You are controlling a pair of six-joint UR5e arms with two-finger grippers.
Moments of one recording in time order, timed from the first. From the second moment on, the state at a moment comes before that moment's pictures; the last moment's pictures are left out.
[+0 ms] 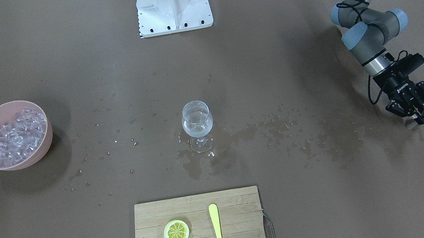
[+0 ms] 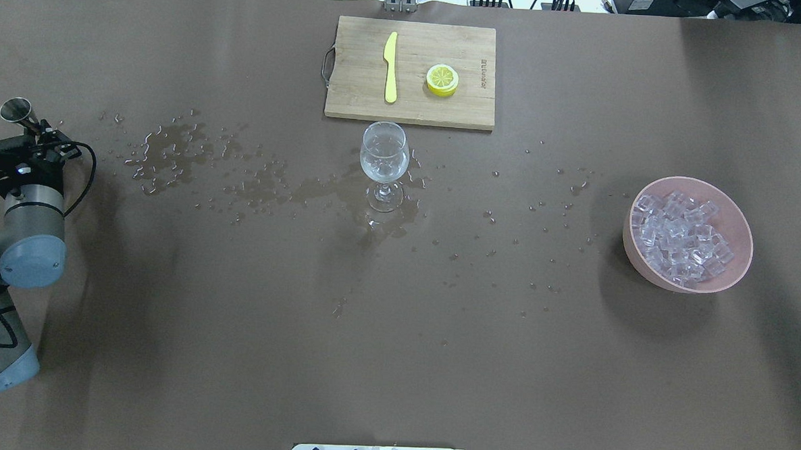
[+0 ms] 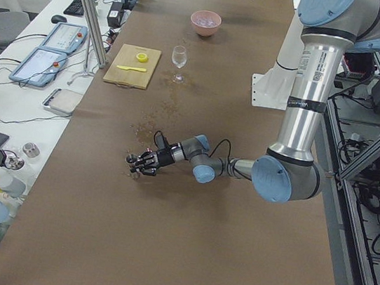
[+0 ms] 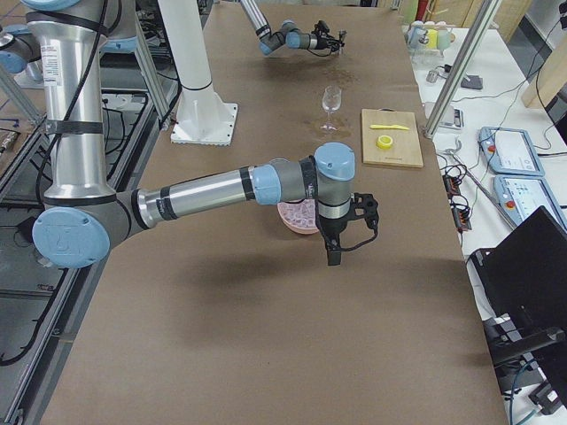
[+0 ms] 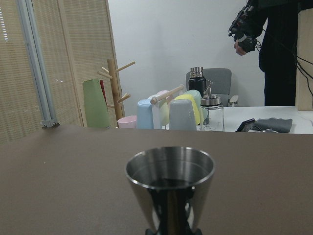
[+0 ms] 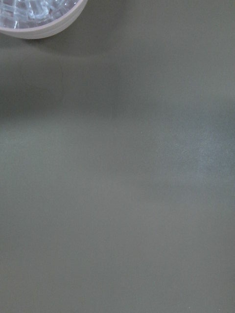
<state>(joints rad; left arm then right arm) -0.60 -1.68 -1.24 -2.48 -0.64 -1.48 1.48 -1.57 1.84 -1.65 2.24 0.09</state>
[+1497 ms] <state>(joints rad) -0.60 -1.68 -1.32 -2.91 -0.79 -1.16 1.48 -1.56 1.84 -1.66 2.24 0.09</state>
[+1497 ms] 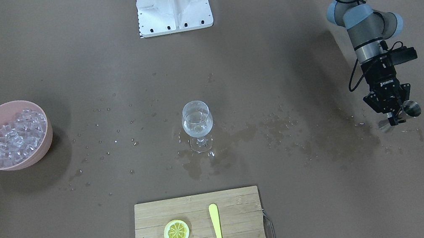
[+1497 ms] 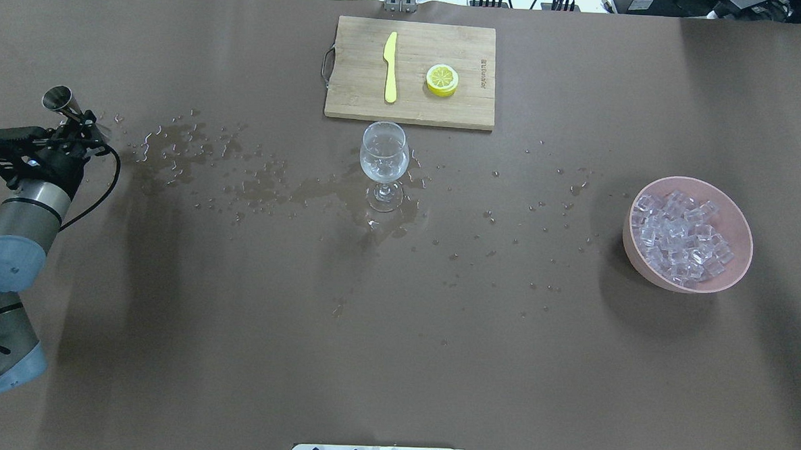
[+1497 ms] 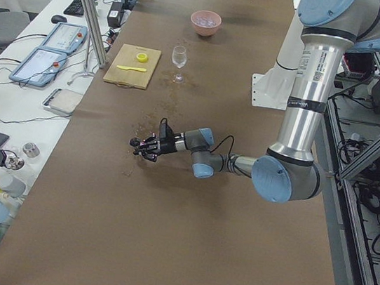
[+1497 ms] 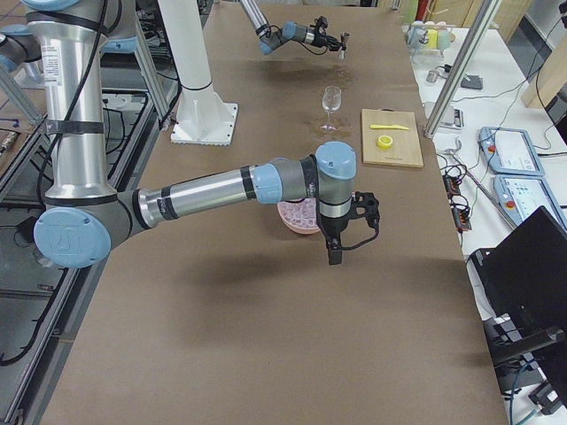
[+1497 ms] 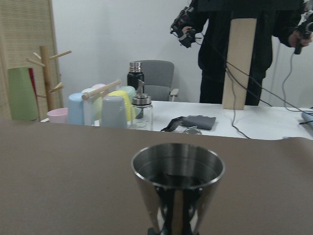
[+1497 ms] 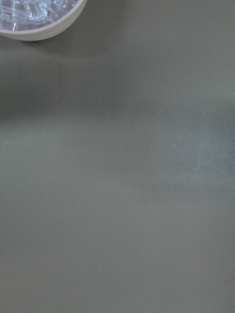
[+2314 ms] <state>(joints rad) -0.61 -1.67 -1.46 -3.24 -1.09 -0.73 1.48 -1.57 1.84 -1.66 2.24 0.09</state>
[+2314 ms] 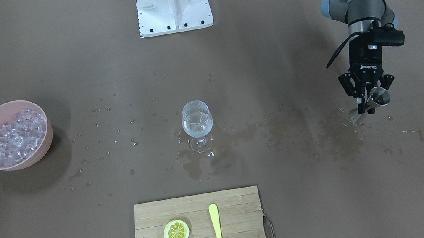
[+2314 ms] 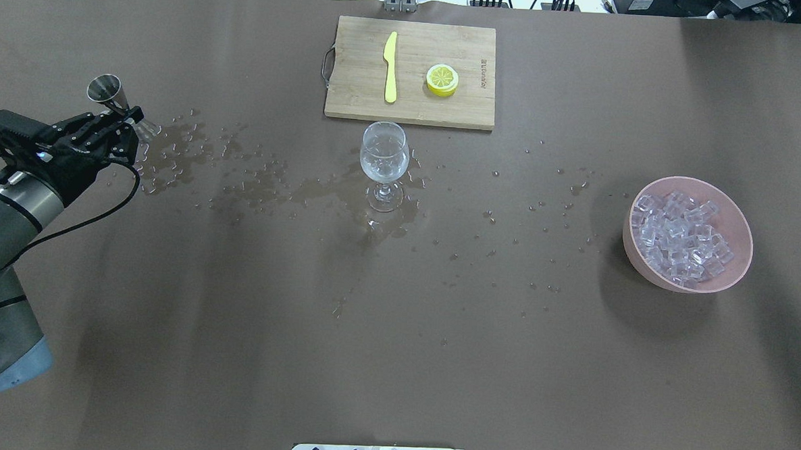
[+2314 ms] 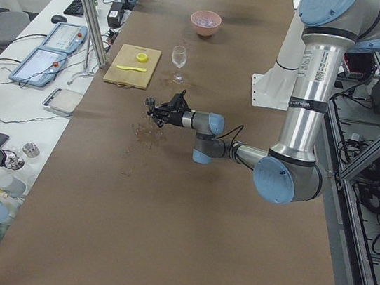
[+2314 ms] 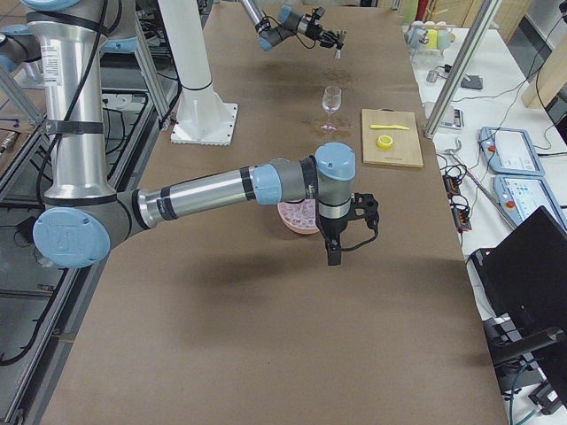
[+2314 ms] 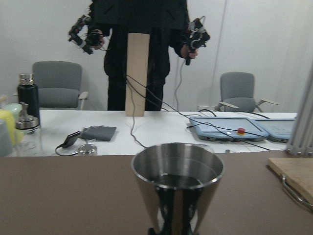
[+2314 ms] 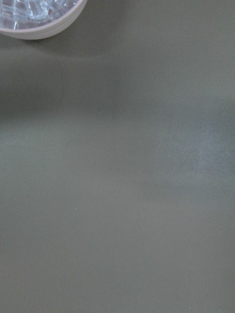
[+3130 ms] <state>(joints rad) -0.71 -1.68 -1.54 -3.27 -1.54 -0.63 1.48 -1.56 1.84 -1.66 2.24 0.09</state>
